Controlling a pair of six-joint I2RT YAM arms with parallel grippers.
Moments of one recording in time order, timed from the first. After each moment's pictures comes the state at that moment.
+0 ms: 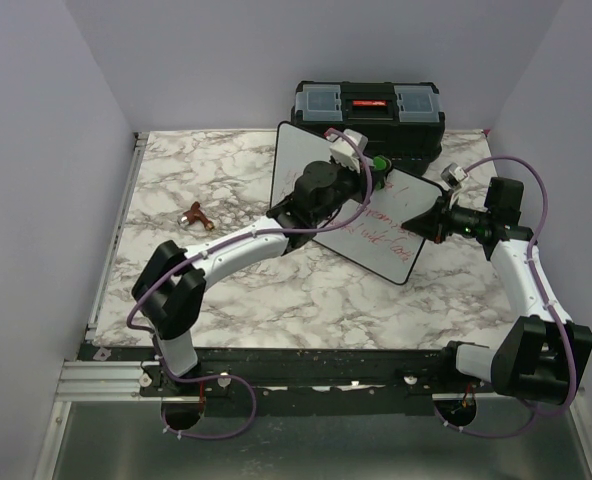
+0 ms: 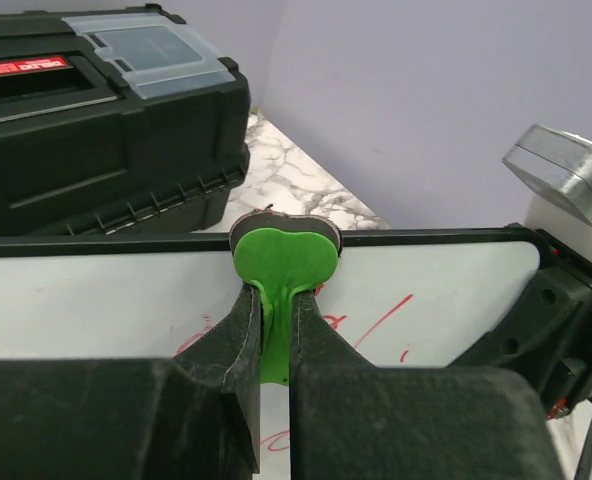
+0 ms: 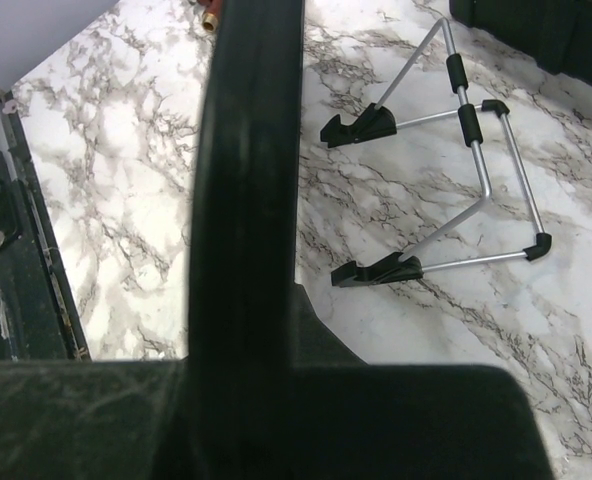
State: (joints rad) left arm -0.85 1.75 1.37 0.43 -0.04 -0.32; right arm -0.17 1.23 0.88 -0.36 -1.16 -0.38
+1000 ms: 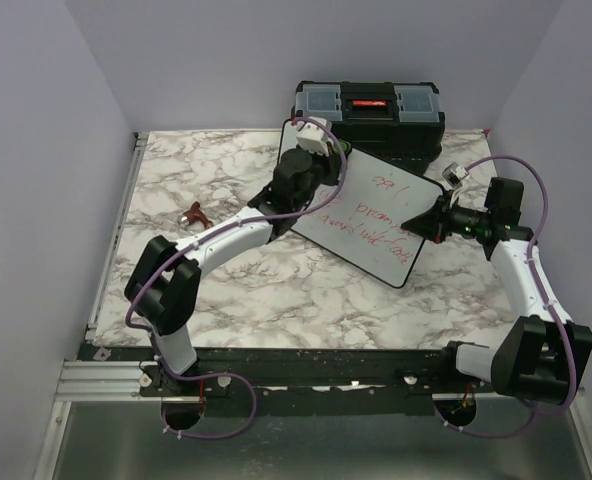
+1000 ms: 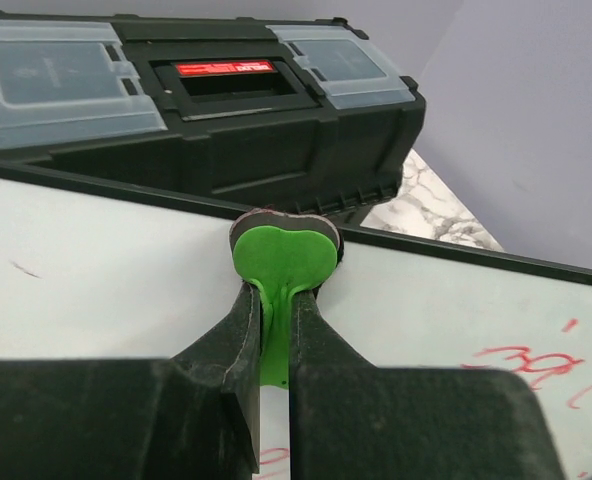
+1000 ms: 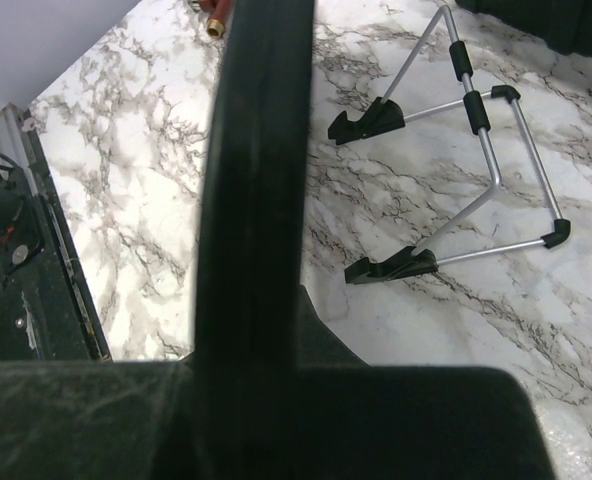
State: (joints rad) left arm -0.70 1.75 1.33 0.41 -0.11 -0.31; right arm -0.17 1.23 0.88 -0.37 -1.16 -0.32
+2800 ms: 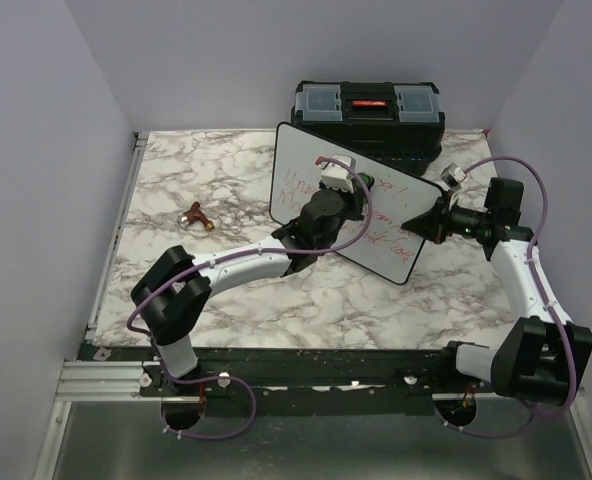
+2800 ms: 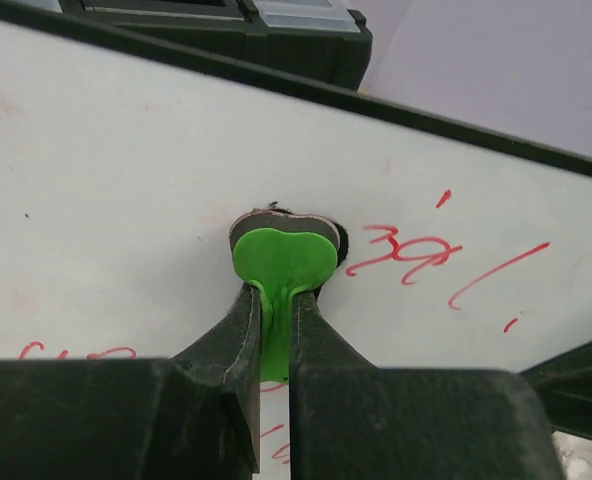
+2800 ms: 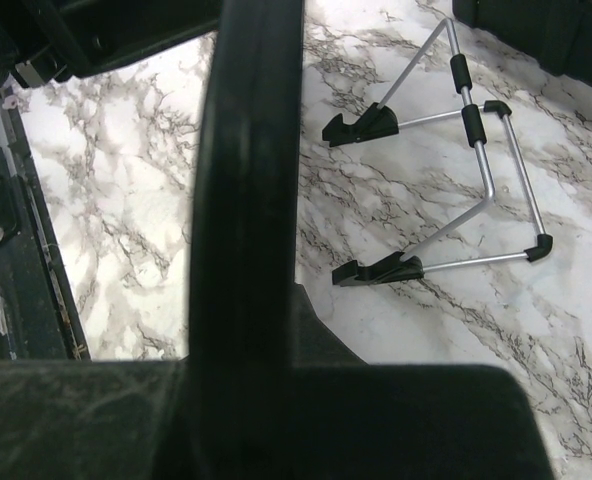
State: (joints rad) left arm -0.94 1.73 1.21 0.49 -0.39 -0.37; right arm -0.17 1.22 0.88 -0.38 -1.17 -0.39
